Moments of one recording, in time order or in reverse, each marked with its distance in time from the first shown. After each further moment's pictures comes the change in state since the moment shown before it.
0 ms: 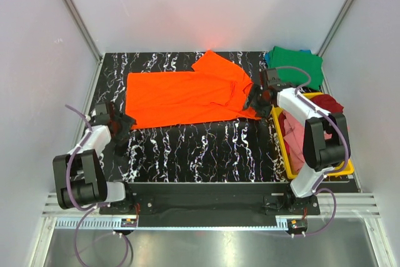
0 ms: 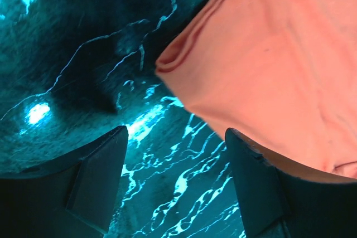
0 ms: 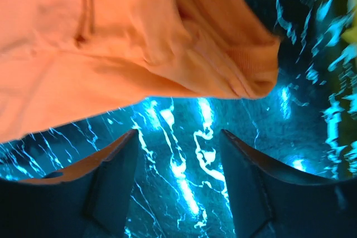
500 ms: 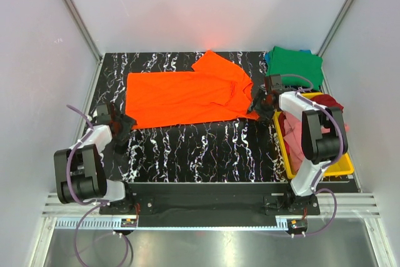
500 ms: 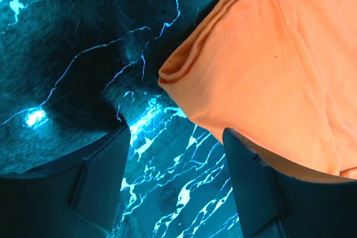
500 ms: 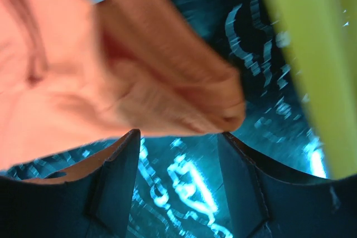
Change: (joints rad) left arm 0.000 0.041 -0.024 0.067 0.004 -0.001; right arm -0.066 0.068 -0.099 0.125 -0.042 0.028
